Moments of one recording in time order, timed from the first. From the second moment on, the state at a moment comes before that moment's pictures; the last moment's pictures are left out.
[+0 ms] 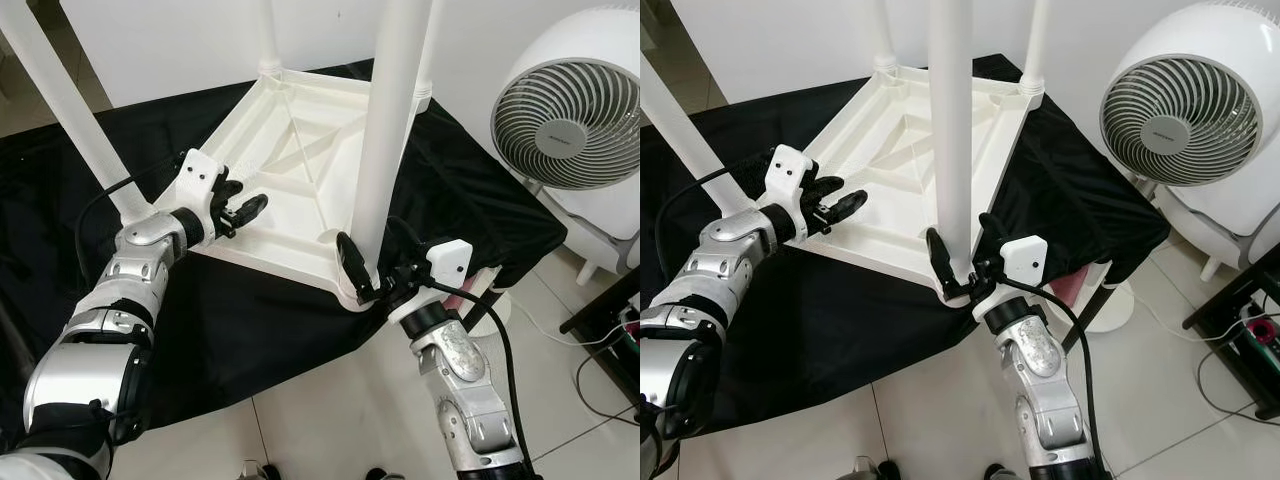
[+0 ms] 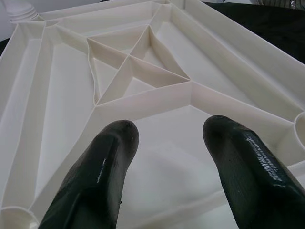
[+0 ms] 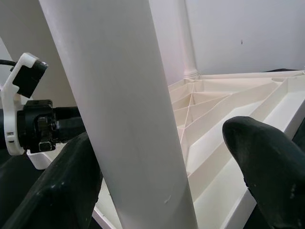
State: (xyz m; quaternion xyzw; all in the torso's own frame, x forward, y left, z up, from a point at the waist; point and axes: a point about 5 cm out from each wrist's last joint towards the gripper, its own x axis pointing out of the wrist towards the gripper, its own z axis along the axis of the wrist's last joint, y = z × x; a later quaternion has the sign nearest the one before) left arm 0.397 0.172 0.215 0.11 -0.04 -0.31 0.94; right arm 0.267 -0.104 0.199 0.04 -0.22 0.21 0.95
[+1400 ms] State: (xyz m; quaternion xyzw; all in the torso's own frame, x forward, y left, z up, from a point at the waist) left arm 0.383 0.153 0.199 0.29 0.02 -0.48 0.83; right arm 0.220 -0.105 0.172 0.03 -0.14 0.27 0.95
